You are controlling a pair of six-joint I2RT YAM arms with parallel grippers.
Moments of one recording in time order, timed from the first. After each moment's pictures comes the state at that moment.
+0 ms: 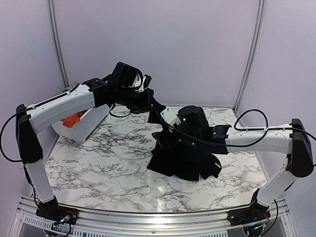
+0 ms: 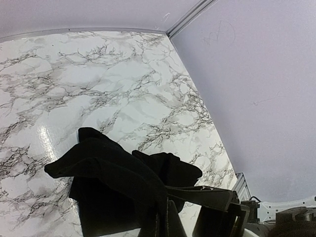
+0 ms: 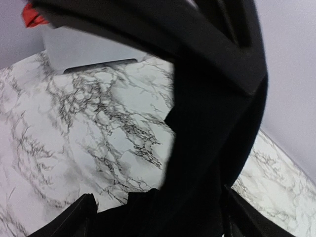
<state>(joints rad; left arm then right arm) -0.79 1.84 1.80 -0.54 0.23 -0.65 0.97 1.55 1.07 0.06 0.24 -0.11</state>
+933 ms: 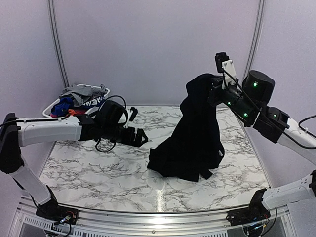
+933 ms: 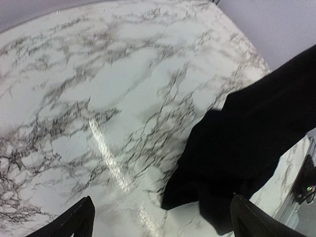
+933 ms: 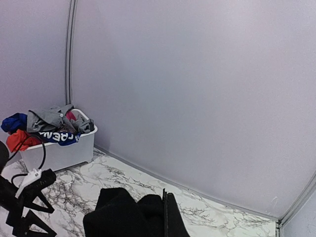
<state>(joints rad) -0.80 1.57 1.18 -0.29 0.05 -0.41 0.81 1.11 1.15 0.02 0.32 -0.15</state>
